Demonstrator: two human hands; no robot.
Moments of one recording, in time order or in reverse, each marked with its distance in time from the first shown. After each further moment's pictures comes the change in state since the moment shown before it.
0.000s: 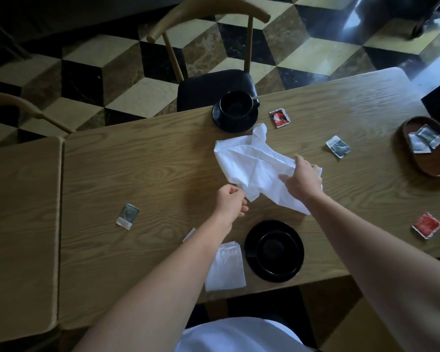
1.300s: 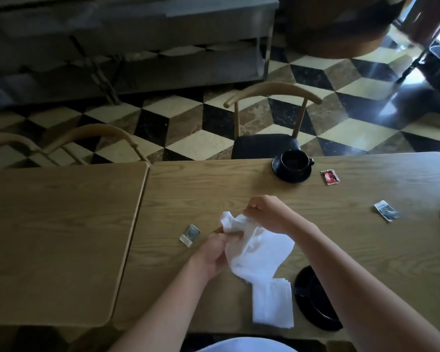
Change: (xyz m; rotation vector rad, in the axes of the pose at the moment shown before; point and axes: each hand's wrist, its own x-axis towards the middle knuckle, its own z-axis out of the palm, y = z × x) left_hand -0.101 -0.018 -0.183 -0.514 -0.347 0.117; right_hand -0.137 -0.219 0.000 -0.018 -0.352 -0.639
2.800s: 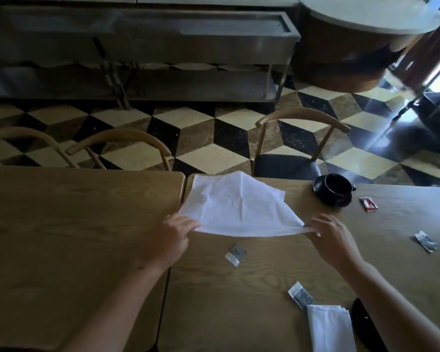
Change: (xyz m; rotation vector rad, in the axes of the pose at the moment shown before) left_hand -0.060 0.109 -0.278 1.550 0.489 1.016; right_hand 0.003 -0.049 0.049 -0.382 0.485 -0.042
